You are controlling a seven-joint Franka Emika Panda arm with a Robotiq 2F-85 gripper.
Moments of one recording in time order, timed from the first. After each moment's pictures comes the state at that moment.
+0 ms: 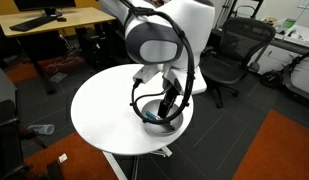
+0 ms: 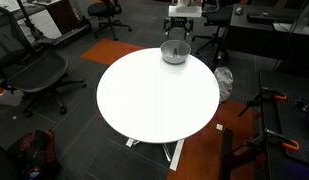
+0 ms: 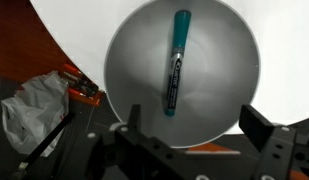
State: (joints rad) arm -0.21 0.70 -0.24 -1.60 0.26 2.30 0.64
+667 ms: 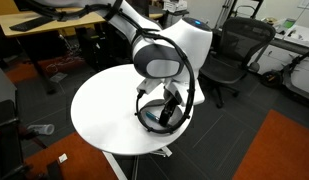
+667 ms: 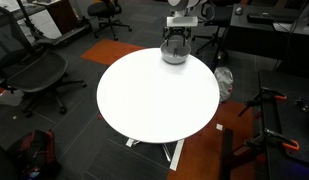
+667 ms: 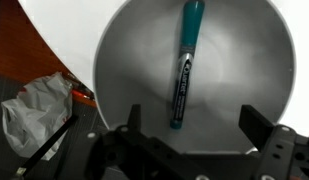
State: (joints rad) arm -0.21 0.81 -0.24 -1.52 0.26 2.29 0.64
